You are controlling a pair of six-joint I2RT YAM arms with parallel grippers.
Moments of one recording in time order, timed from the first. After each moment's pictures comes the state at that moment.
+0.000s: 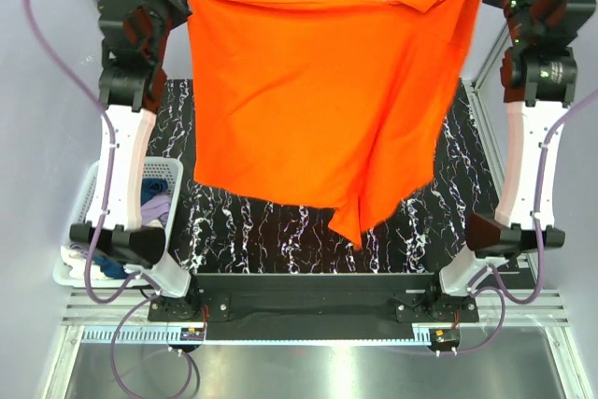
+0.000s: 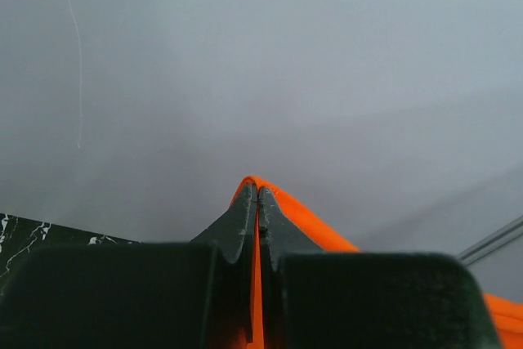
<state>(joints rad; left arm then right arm) -0.13 1.59 2.10 -0.31 -0.10 -0.53 -0.05 1.66 2.37 -0.39 -0.10 0.40</state>
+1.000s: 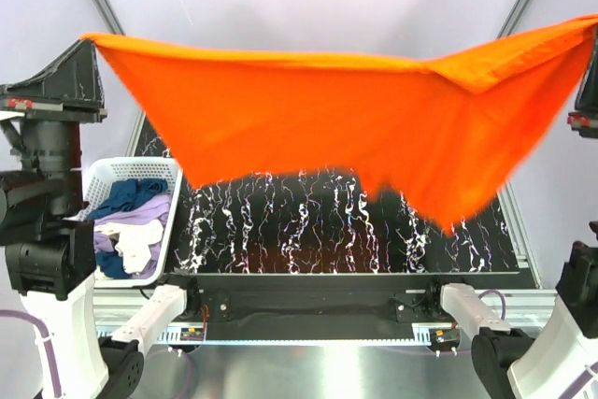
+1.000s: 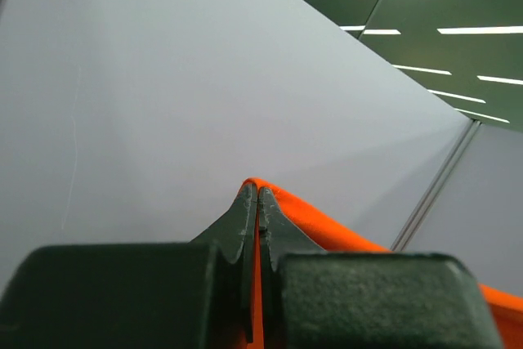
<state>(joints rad) -0.12 0.88 1.73 -0.26 -0.08 -0.53 -0.05 0.98 2.10 -0.35 -0.12 0.36</state>
